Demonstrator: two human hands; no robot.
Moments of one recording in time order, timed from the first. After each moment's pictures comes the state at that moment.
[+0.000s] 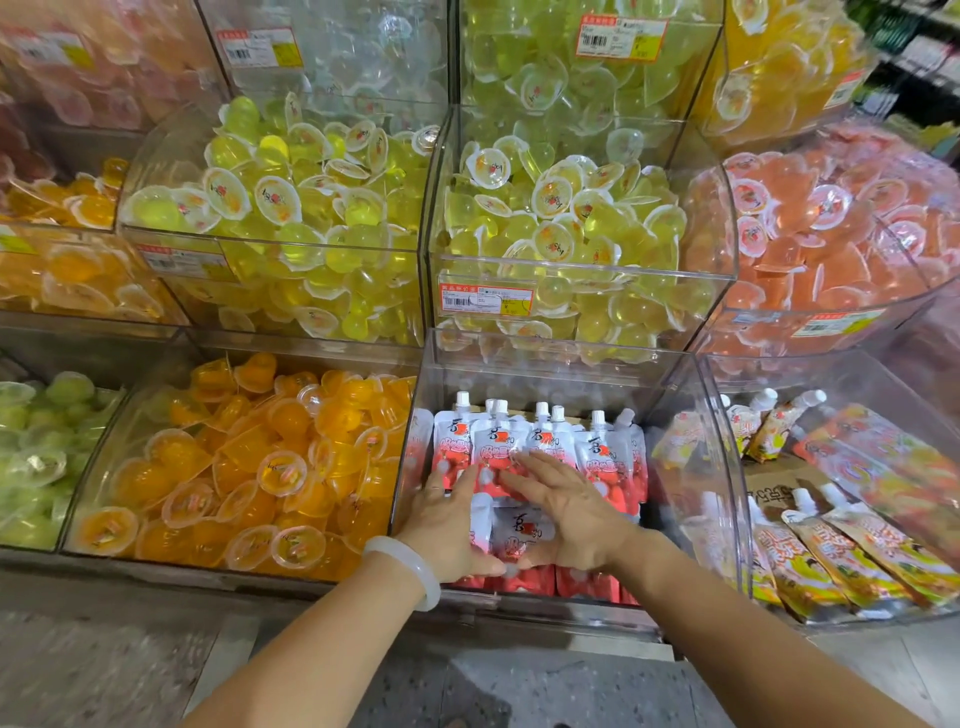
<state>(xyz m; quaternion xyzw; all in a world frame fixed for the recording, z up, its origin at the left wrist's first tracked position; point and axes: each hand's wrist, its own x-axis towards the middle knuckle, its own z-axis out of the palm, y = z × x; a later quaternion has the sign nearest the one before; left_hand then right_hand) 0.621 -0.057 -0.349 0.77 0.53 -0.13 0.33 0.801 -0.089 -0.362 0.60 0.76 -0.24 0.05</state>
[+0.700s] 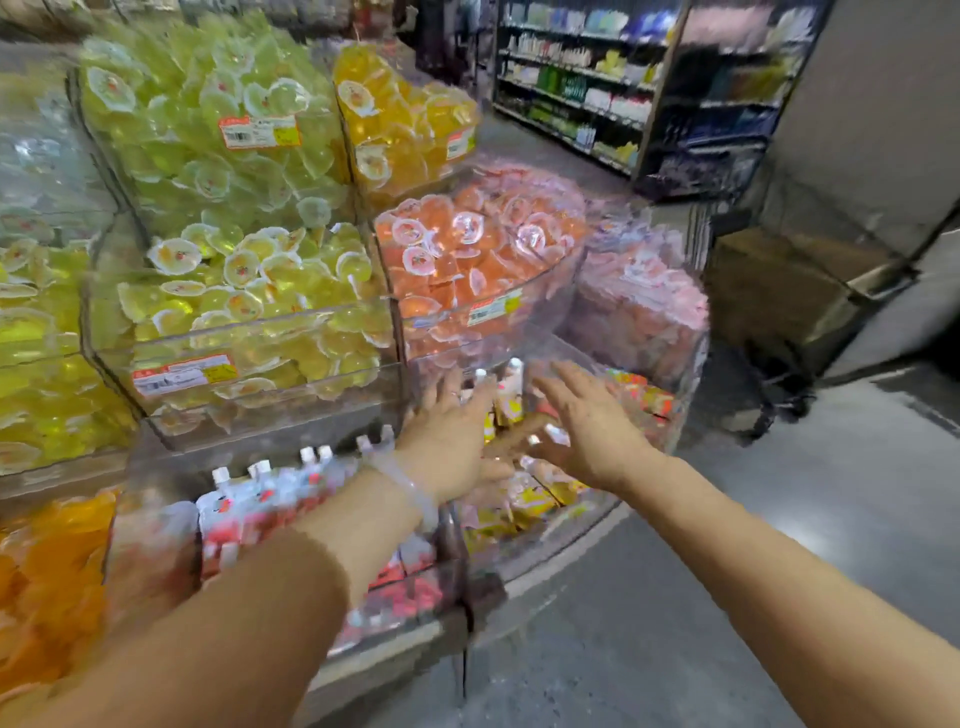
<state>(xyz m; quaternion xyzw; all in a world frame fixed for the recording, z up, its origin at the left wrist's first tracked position) 0.839 -0.145 -0.220 0.95 0.29 -0.02 0.13 0.982 -0.245 -0.242 0.81 0.56 -0.03 -0.13</state>
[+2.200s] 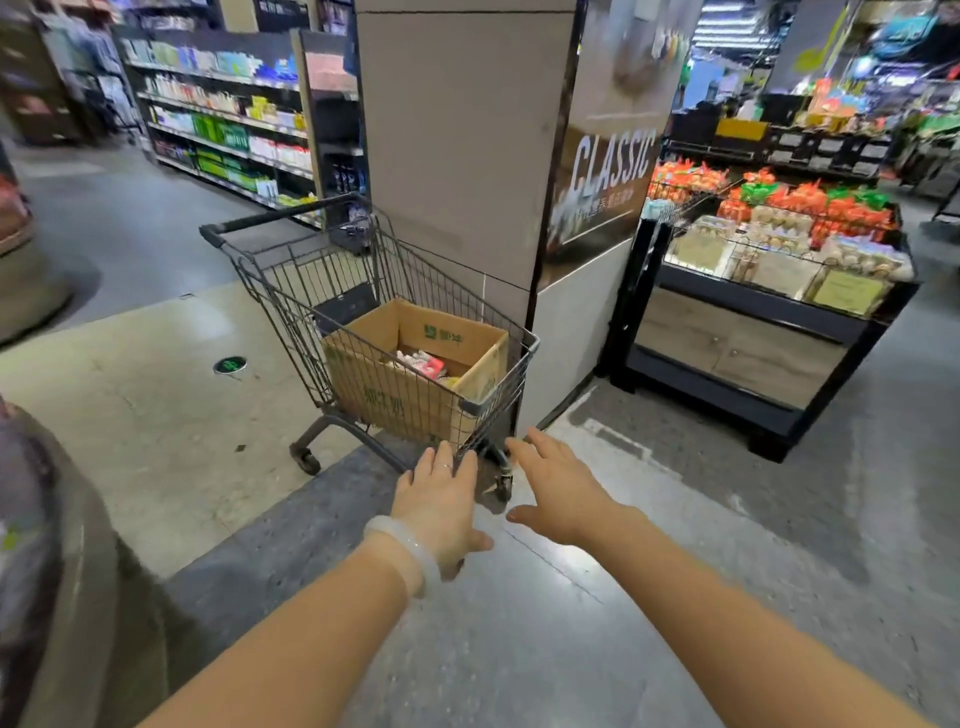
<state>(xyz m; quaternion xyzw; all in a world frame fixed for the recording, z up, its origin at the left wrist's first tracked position) 1.784 -0.422 -0.264 0.98 0.07 -0.13 0.10 1.842 -0.560 -0.254 0.95 0.29 -0.11 -0.07</state>
